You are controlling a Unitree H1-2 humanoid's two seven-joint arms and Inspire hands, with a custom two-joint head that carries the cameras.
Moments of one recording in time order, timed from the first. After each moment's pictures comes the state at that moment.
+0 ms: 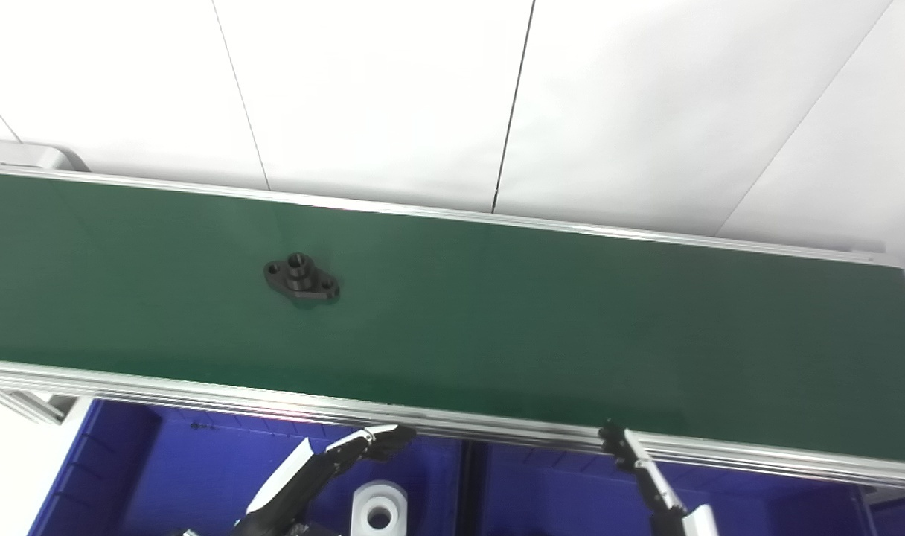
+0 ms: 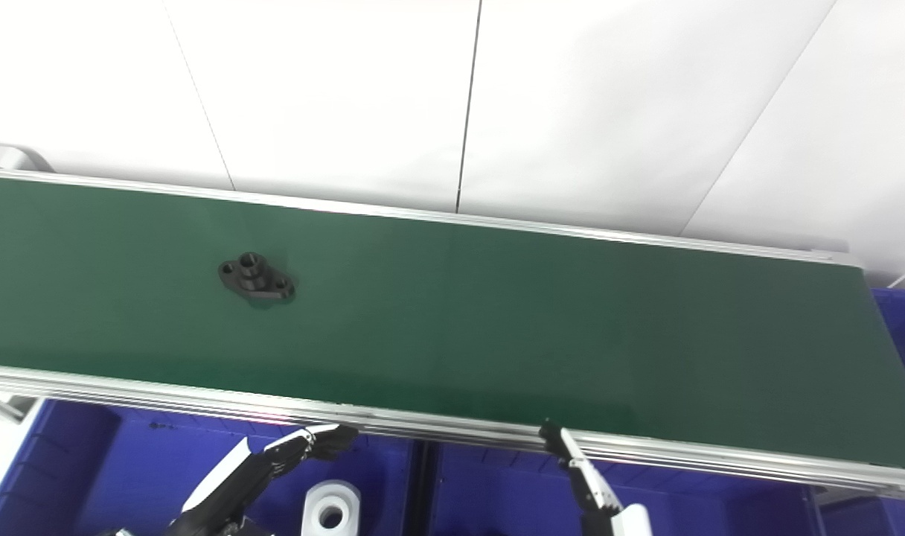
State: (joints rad) left arm 0.36 0.40 -0.46 -0.03 0.09 -0.44 -0.03; right arm 0.52 -0.25 0.35 -0.15 -0.56 -0.42 -0.46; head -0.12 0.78
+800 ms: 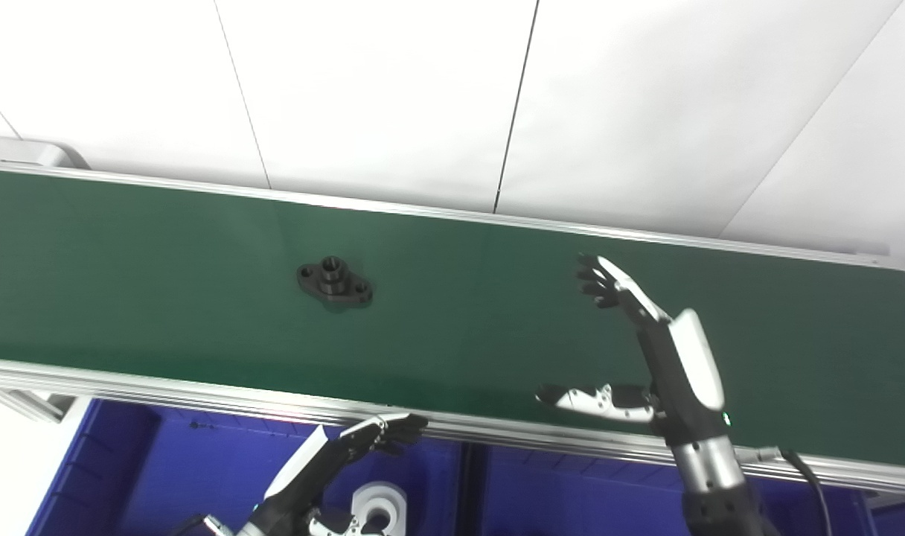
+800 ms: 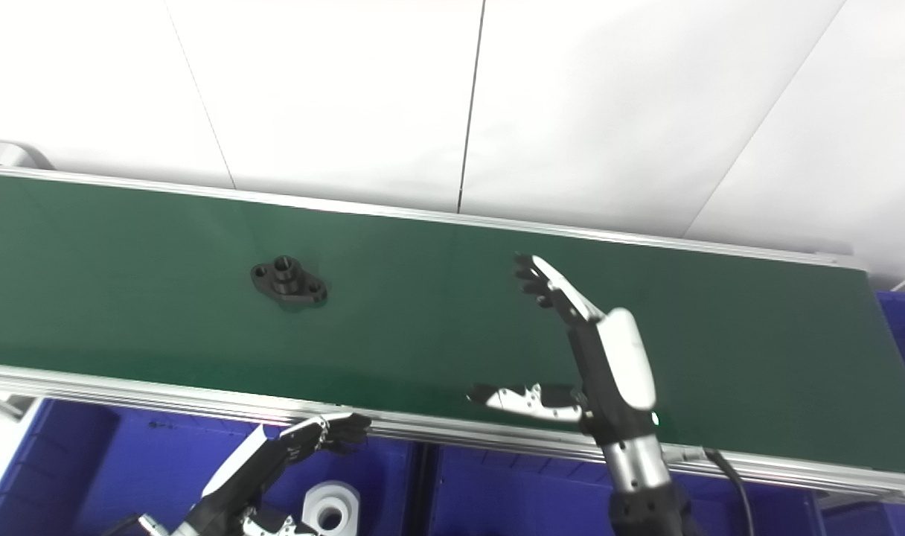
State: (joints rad) left arm 0.32 0.34 -0.45 0.04 0.11 -0.44 -0.05; right arm 0.06 -0.22 0.21 -0.28 -0.48 -0.17 0.01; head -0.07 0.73
